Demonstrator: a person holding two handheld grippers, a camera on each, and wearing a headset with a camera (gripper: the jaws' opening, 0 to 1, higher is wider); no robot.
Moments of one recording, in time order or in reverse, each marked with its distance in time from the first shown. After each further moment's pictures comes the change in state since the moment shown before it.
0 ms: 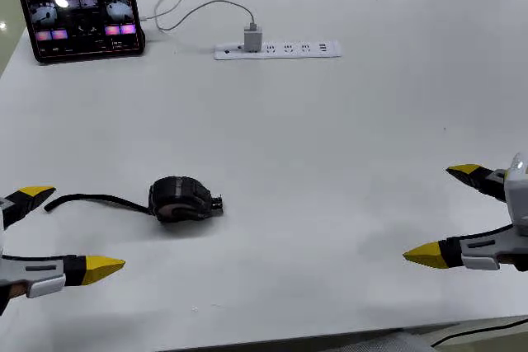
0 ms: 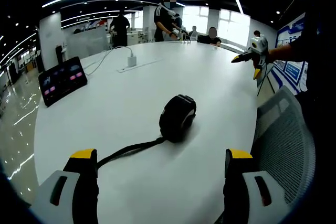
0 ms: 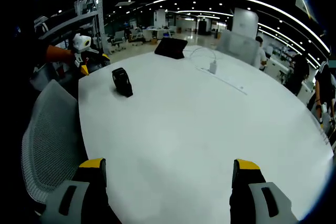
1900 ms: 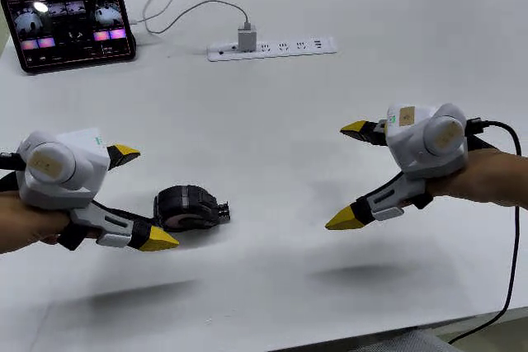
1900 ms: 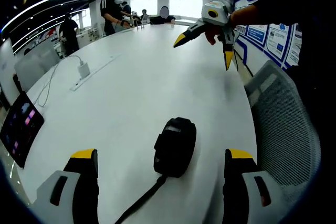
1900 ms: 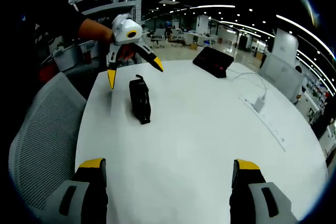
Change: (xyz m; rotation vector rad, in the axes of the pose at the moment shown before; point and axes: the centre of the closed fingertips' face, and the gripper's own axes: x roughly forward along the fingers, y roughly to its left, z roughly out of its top) left arm 0.090 -0.015 0.042 0.314 0.136 -0.298; right arm 0.114 0.034 0.098 -0.276 -0.028 0.221
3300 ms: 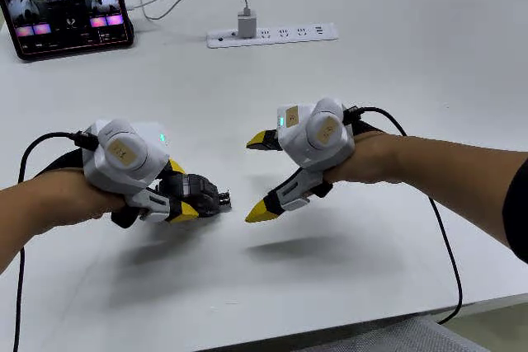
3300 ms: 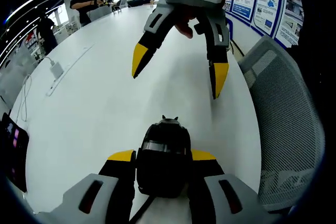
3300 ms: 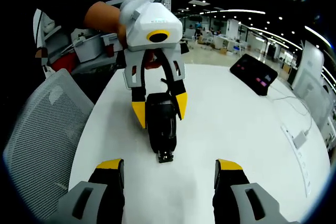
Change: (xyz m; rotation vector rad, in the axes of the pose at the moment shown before) left arm 0.041 -0.020 -0.007 0.134 0.173 -0.105; right arm 0.103 0.041 0.052 -0.136 0.001 0.201
